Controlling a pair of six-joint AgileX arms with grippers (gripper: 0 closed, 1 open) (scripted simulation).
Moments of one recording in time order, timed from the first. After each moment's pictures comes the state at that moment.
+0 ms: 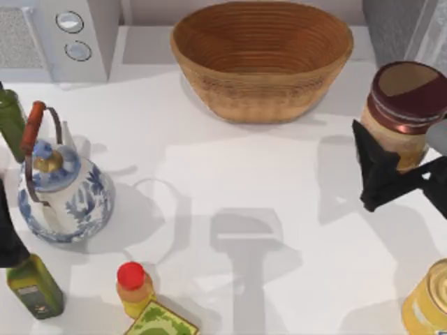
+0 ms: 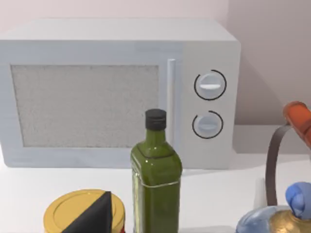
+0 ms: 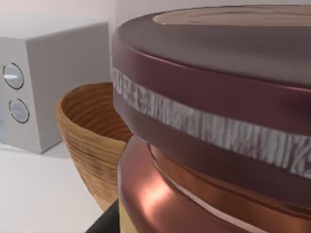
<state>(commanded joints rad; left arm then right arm) 0.00 0.00 0.00 0.00 0.00 0.00 0.43 1.25 0.26 0.99 -0.02 0.01</state>
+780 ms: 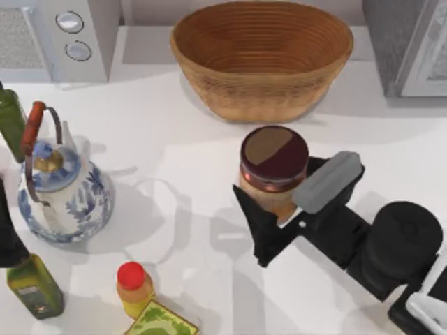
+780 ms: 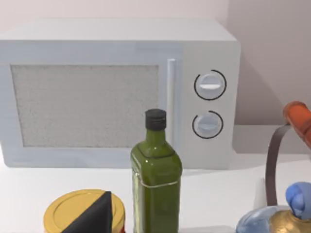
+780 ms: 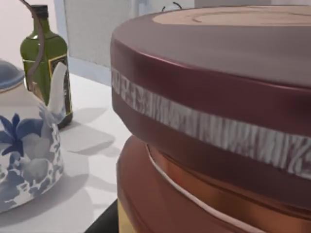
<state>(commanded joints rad) 0.00 0.00 0.00 0.00 0.00 0.00 0.70 2.04 0.42 1.61 -0.03 0.01</state>
